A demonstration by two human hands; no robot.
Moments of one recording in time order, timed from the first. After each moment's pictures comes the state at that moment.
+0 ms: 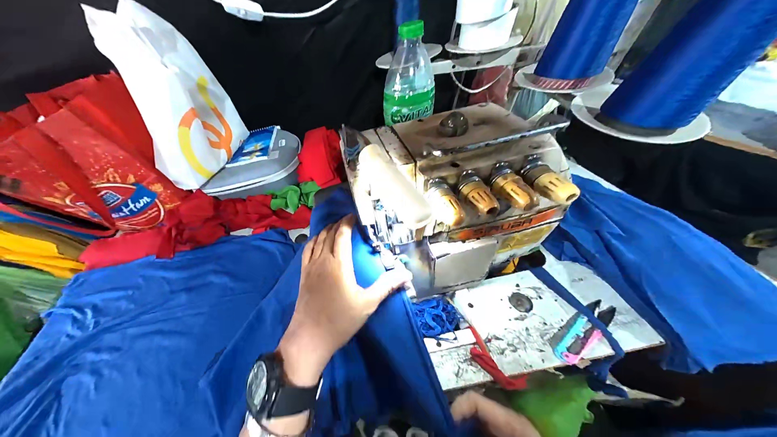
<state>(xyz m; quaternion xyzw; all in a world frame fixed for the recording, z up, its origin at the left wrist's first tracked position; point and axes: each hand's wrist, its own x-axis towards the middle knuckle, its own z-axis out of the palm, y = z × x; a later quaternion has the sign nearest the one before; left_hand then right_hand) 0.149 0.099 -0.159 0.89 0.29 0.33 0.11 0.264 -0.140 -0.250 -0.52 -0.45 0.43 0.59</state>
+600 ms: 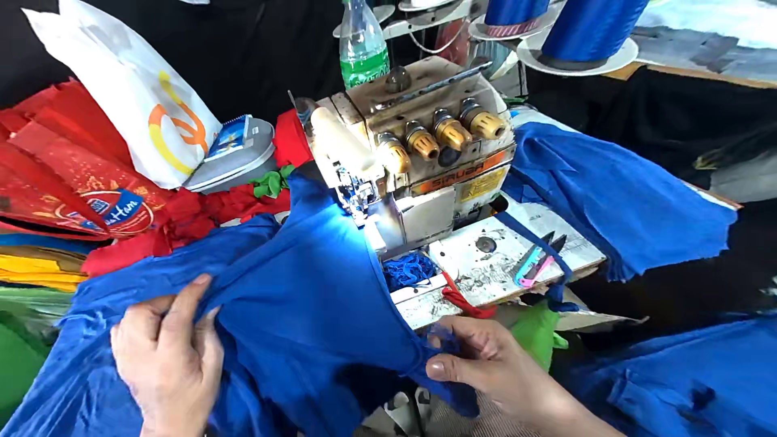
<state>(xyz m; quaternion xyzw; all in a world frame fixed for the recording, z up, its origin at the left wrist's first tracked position) -0.003 0.088 -0.162 0.85 0.27 0.42 -0.15 0.261 -0.127 -0.229 -0.46 -0.43 0.41 0.66</state>
